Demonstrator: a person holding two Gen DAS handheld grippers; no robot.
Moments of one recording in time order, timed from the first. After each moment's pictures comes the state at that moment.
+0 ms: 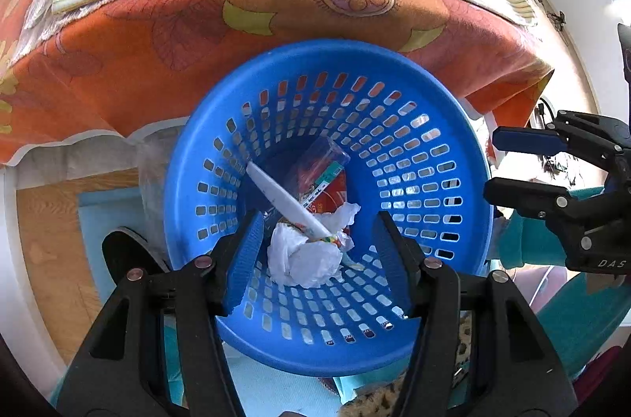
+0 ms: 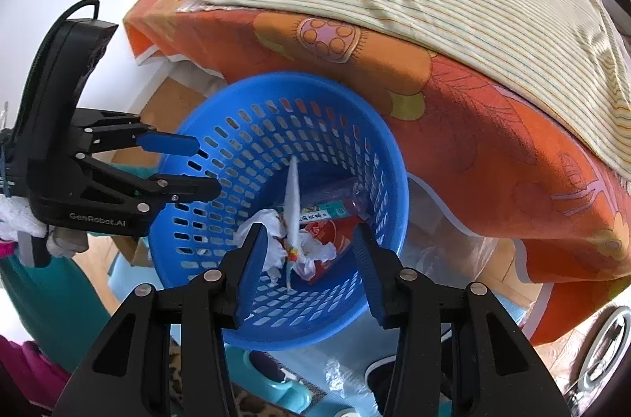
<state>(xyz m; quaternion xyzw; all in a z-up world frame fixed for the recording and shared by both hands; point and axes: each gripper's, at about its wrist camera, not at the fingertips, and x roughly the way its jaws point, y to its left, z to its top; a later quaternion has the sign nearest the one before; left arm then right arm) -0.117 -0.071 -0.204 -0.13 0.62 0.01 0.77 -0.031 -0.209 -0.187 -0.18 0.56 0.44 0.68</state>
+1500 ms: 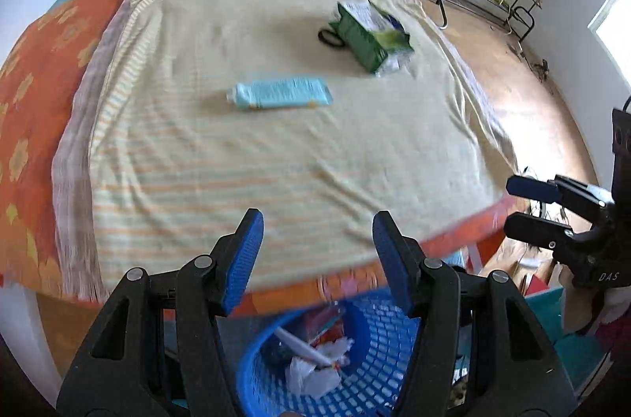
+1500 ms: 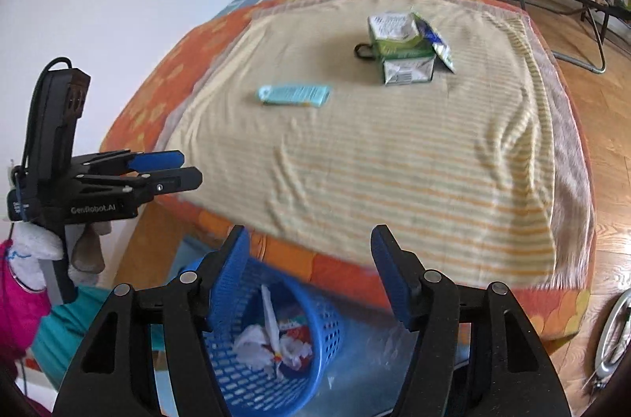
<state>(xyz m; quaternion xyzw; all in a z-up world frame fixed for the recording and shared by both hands) 0.030 -0.010 -0.086 -0.13 0.51 0.00 0.85 0.101 -0.227 -0.092 -0.04 0.50 0.38 0.78</state>
